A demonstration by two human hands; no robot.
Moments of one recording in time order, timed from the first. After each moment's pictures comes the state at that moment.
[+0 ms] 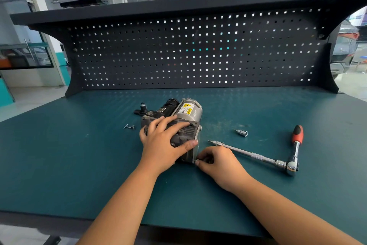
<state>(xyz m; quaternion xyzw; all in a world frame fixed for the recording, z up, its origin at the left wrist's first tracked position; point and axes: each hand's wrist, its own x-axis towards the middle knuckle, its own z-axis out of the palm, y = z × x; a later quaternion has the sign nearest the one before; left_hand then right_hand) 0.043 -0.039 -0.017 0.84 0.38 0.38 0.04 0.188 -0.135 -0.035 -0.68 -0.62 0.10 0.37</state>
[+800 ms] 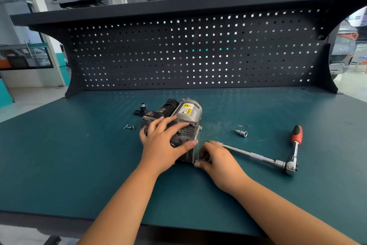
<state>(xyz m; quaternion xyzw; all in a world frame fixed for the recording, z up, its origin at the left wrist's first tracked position) 0.043 -0.039 -0.016 0.84 0.38 0.37 0.03 0.187 -0.134 -0.034 -0.67 -0.65 0.05 0.35</state>
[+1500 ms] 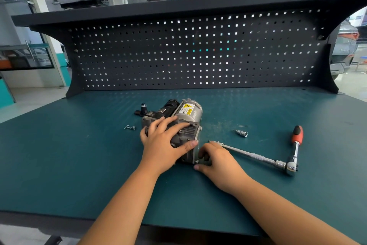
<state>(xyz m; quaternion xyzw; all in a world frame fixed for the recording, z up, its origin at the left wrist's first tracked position) 0.042 -0.040 -0.015 0.84 0.38 0.37 0.03 0.188 -0.134 -0.035 -0.67 -0.66 0.04 0.34</state>
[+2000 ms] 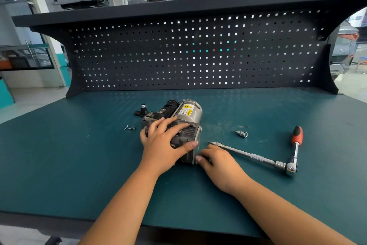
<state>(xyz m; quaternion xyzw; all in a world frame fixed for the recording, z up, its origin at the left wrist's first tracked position) 0.042 -0.040 -0.015 0.85 0.38 0.37 0.03 0.187 -0.135 -0.035 -0.67 -0.66 0.05 0.33</state>
